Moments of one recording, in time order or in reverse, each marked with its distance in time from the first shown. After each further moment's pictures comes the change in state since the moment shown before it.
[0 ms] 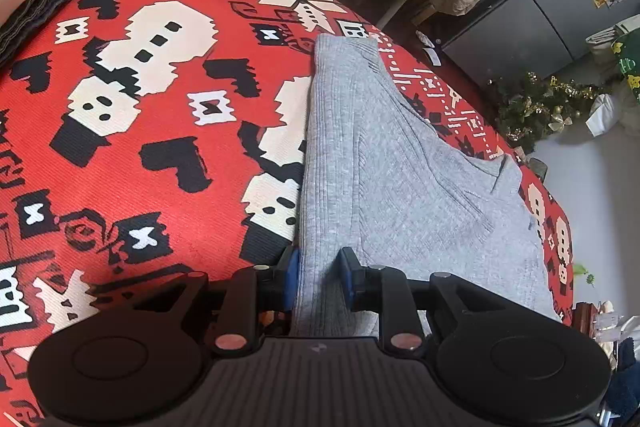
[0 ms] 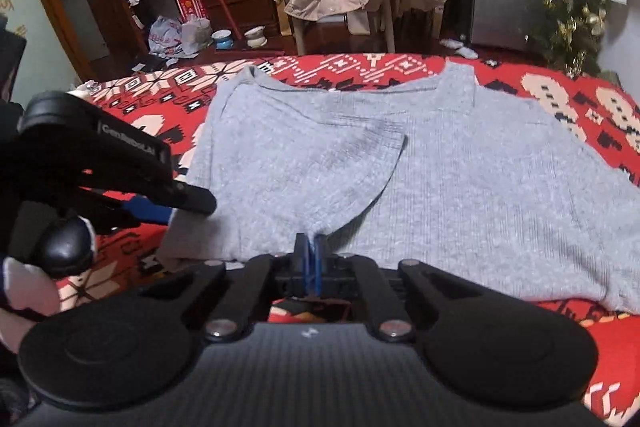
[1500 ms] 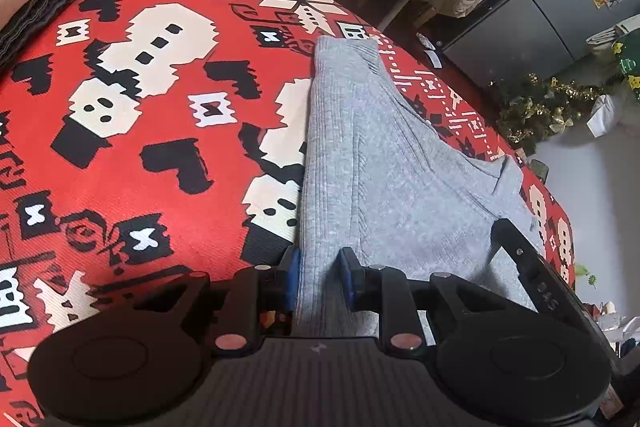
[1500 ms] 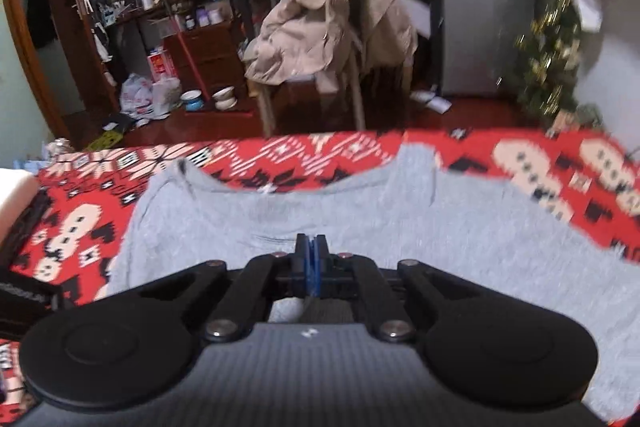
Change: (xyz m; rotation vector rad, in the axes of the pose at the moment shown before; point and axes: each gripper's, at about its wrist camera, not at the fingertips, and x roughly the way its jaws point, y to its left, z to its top) left arm 0.000 0.000 0.000 0.005 -0.010 0.006; right arm 0.036 -0.039 0.050 0.015 -0.211 -0.097
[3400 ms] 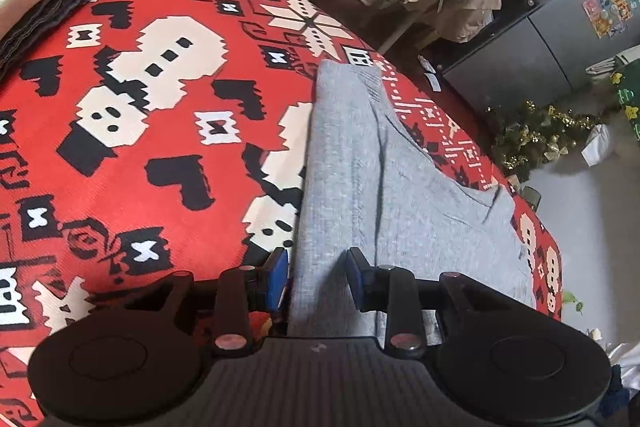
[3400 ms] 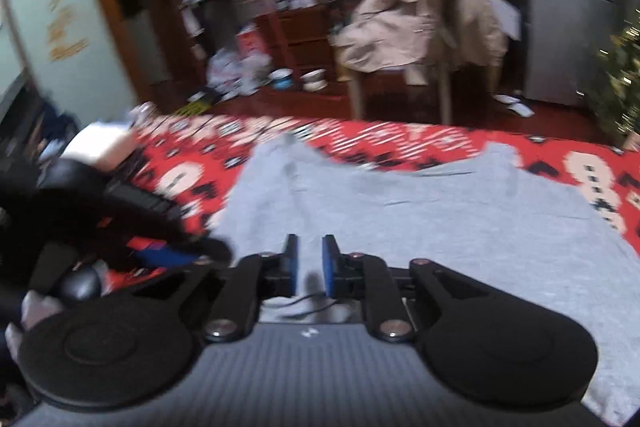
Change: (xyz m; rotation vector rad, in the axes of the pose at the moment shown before) left arm -0.006 0.005 0.005 -0.075 -0.048 -0.026; right arm -0.037 0.024 -0.003 -0.127 0.071 0.306
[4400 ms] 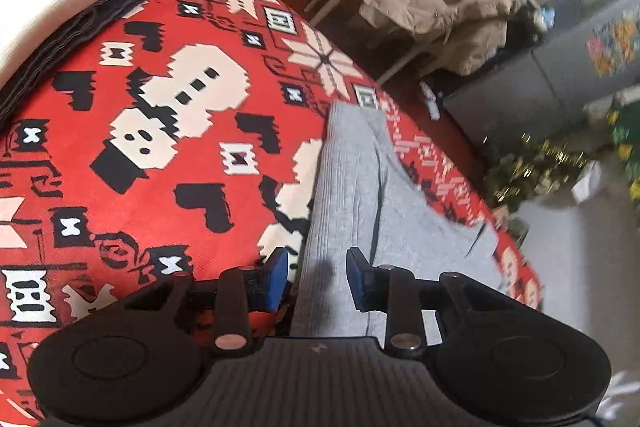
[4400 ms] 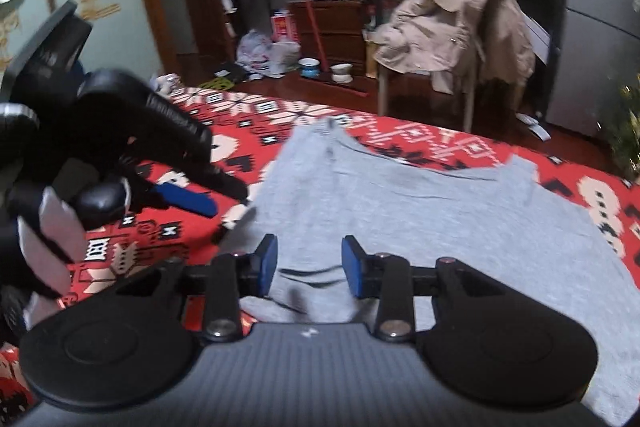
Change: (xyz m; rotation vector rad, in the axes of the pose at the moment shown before) left arm -0.029 0.014 0.012 -0.094 -0.062 -0.041; right arm -0.017 0.035 -0.008 -0.142 0.023 0.019
